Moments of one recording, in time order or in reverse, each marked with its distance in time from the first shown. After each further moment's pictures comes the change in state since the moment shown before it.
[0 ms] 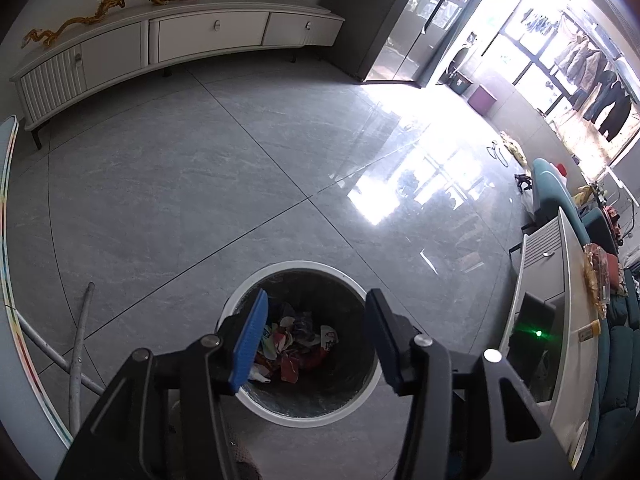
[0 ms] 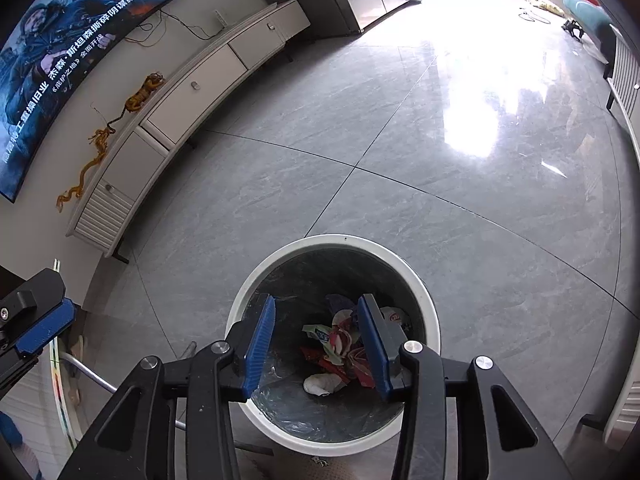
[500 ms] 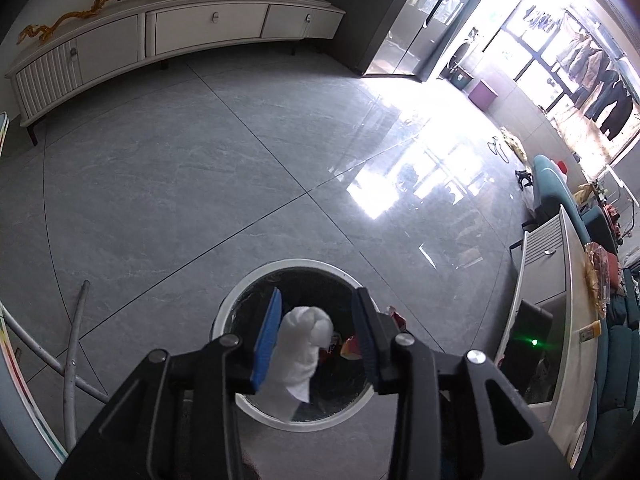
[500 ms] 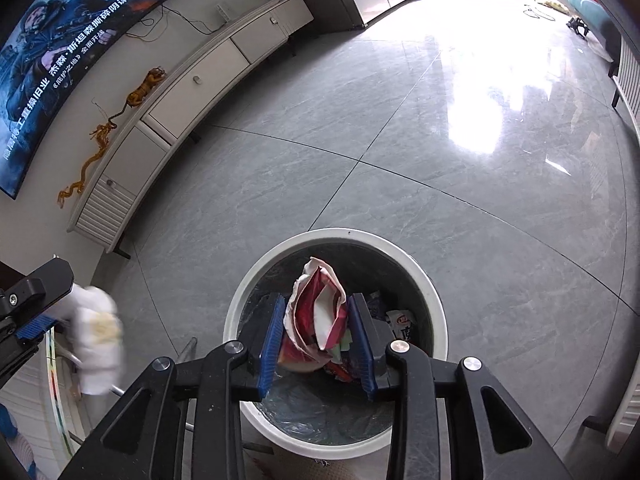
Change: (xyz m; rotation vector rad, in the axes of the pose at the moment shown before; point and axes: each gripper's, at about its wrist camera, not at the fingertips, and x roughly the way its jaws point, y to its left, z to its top) left arm 0.027 -0.001 0.007 -0.003 0.038 -0.013; right arm 0.014 -0.004 -0.003 -0.001 0.021 0.010
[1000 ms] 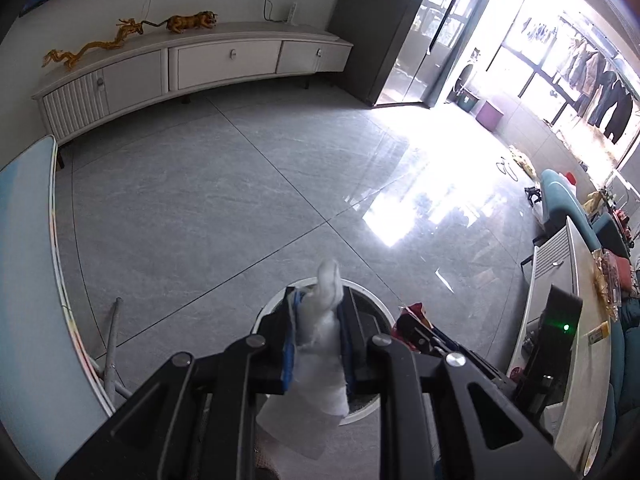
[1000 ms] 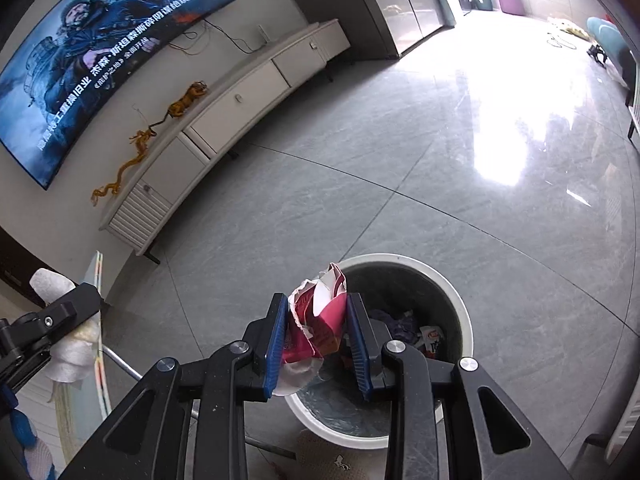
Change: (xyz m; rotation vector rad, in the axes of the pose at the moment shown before) left arm -0.067 0.008 -0.014 0.022 -0.113 0.066; right arm -0.040 0.031 -0.010 -0.068 -0.084 0.079
